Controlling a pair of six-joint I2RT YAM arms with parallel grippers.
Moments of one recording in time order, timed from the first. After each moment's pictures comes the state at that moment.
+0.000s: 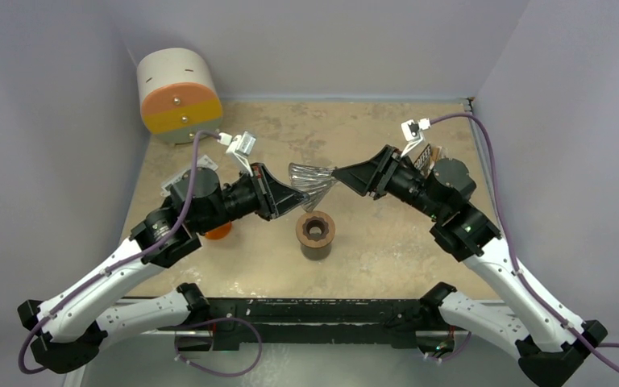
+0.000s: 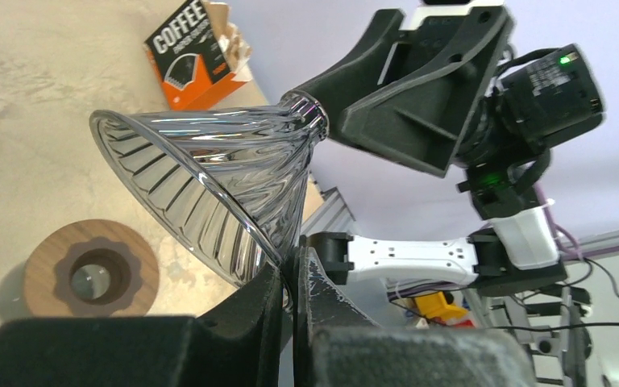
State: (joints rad) left arm -0.89 0.88 1.10 -0.32 0.11 -0.84; right arm 0.63 0.86 0.98 -0.11 -0.31 0.90
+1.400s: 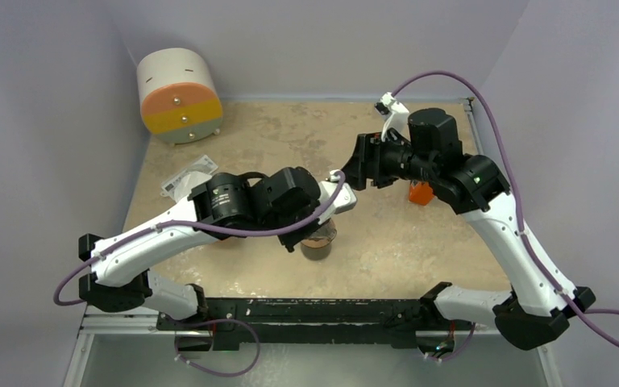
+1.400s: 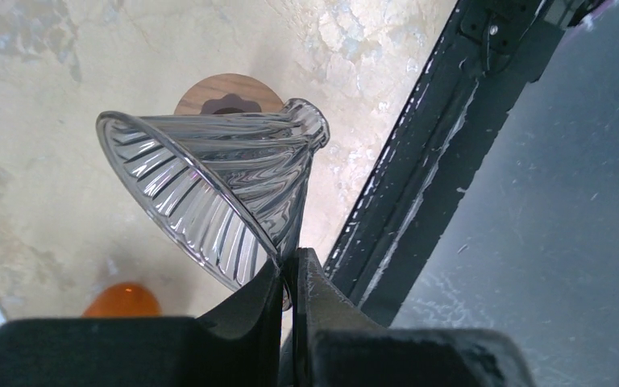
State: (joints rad) left arm -1.21 1.40 1.76 -1.24 -0.06 -0.09; right arm 0.61 1.17 1.56 -0.91 -0.29 0.45
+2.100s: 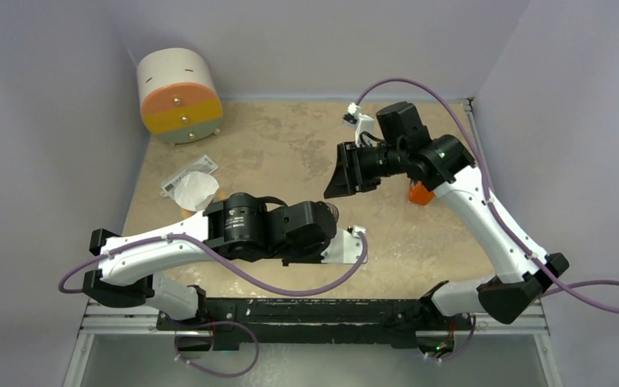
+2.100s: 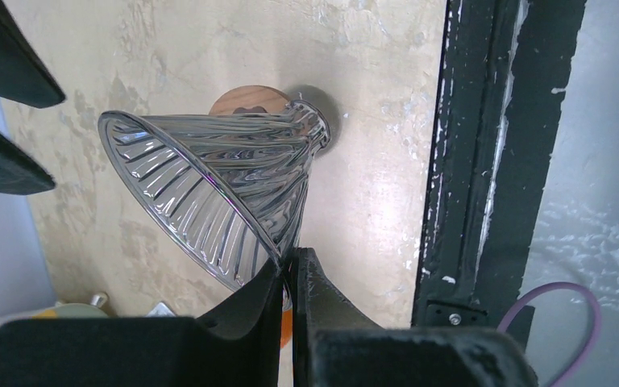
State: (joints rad) left arm -1.42 1.44 1.78 -1.31 -0.23 0.28; right arm 0.60 1.35 1.62 -1.04 -0.54 0.41
